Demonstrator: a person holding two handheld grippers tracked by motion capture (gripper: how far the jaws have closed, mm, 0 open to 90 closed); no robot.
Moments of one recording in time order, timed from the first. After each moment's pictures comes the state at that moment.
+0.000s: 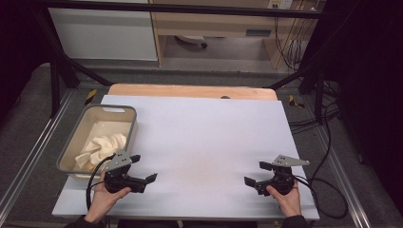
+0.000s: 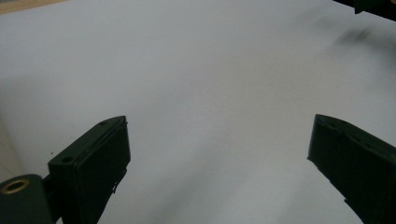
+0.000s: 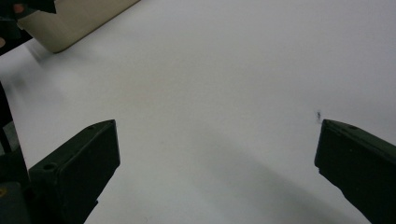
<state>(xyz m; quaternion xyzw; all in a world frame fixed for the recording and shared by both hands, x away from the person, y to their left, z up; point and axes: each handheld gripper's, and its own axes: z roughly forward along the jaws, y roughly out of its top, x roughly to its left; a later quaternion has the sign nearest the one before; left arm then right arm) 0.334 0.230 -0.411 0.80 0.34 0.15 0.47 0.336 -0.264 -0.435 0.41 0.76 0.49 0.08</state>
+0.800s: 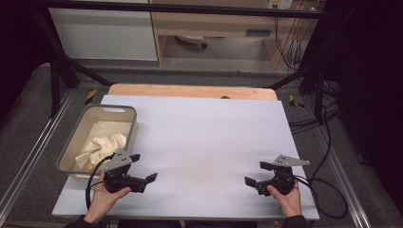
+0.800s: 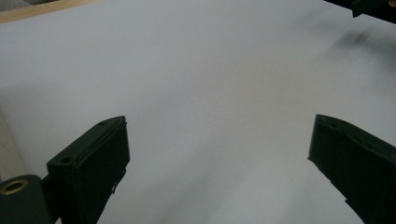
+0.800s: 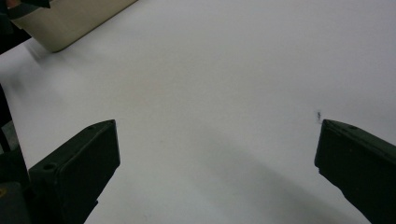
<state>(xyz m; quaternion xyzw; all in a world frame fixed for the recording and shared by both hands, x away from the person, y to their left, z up) 0.332 0.228 -0.404 0.80 0.34 0.15 0.47 0.336 -0.265 -0.434 0.41 0.77 0.49 0.08</state>
